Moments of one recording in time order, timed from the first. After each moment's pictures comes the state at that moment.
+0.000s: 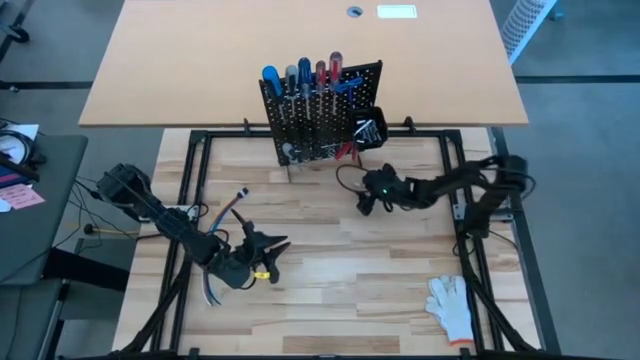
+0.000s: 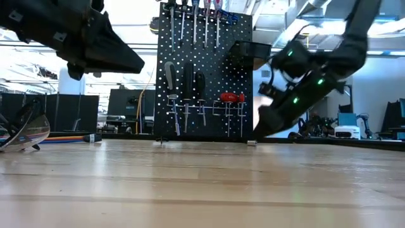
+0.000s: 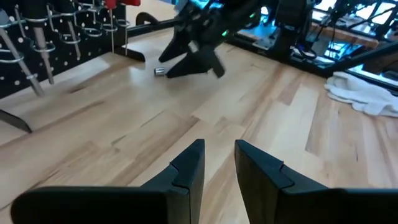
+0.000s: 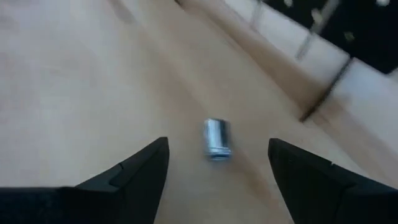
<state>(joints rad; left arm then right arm) -0.61 1.46 0.56 0.40 -1.05 -0.66 -0.29 1.67 0.49 0.50 0.31 0.14</state>
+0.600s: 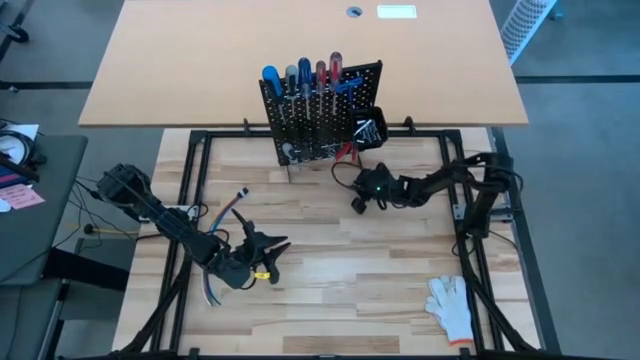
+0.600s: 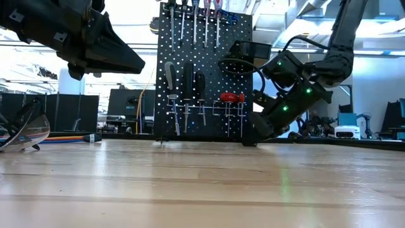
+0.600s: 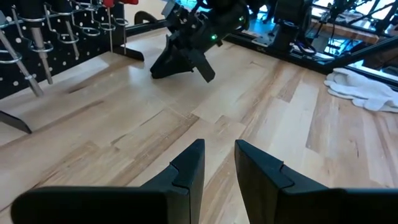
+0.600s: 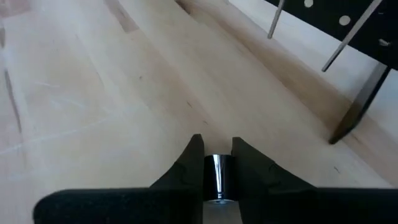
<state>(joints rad) -0.61 1.46 0.56 0.40 -1.04 -0.65 -0.31 1.82 0.53 0.54 0.26 0.14</state>
